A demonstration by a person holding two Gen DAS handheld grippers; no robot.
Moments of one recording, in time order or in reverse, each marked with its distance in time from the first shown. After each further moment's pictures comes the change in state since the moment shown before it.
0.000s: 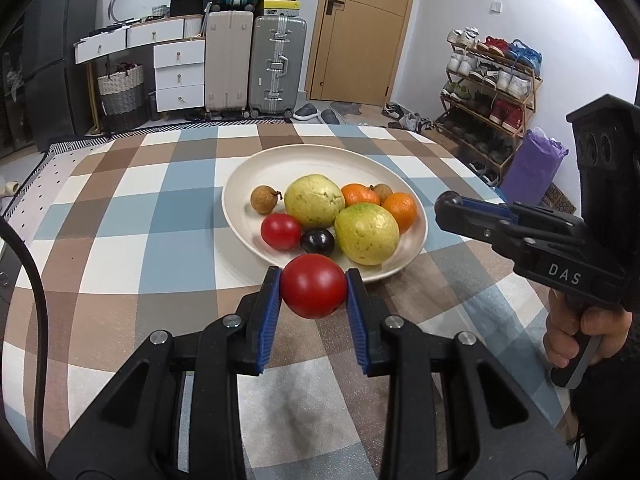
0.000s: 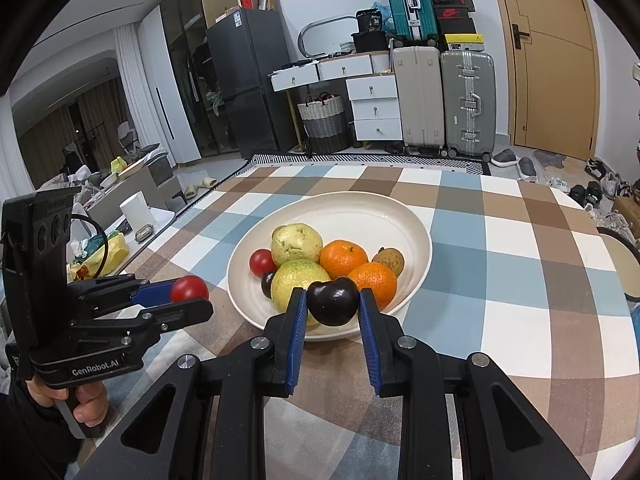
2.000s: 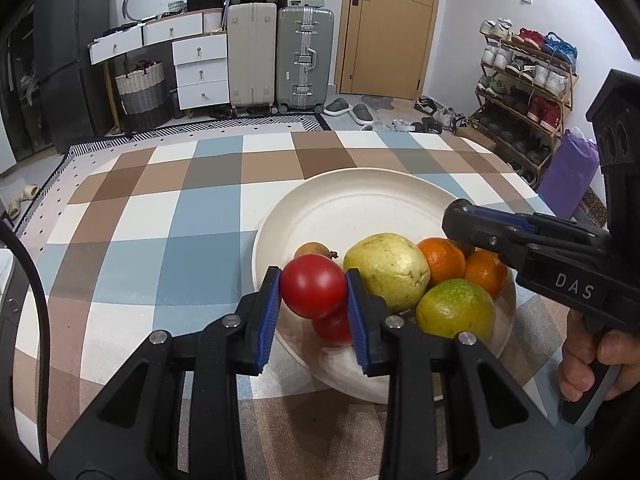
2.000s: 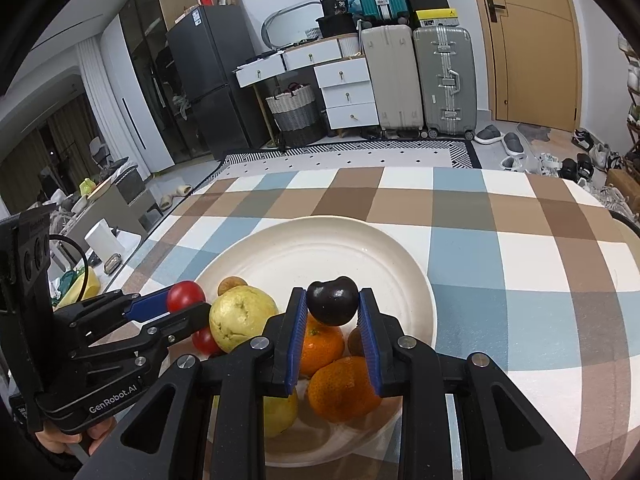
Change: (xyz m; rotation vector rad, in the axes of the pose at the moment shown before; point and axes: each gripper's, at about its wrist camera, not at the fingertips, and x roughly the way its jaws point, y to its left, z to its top) left arm 0.089 0.030 0.058 0.001 0.038 0.117; right arm 0.081 -0.028 0.048 0.116 0.059 -0.052
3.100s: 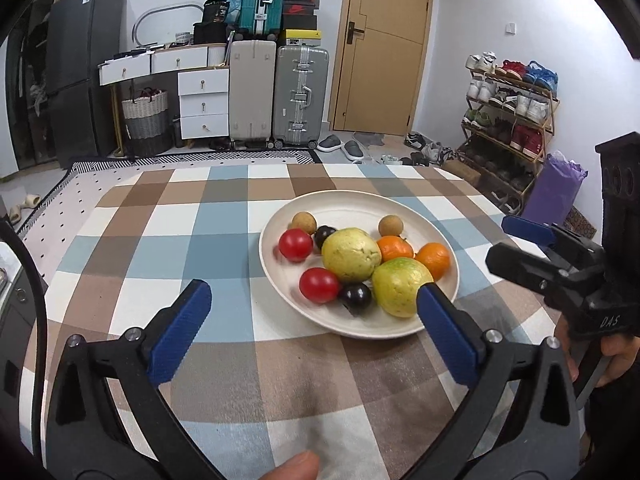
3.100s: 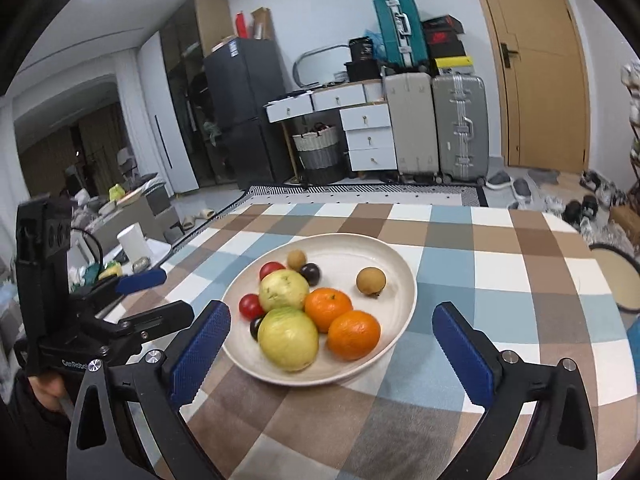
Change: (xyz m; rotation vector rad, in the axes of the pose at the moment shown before) left arm -0.088 -0.005 -0.040 -0.016 -0.155 -0.031; right arm -0.086 0.013 -0.046 -0.122 -0.180 0.042
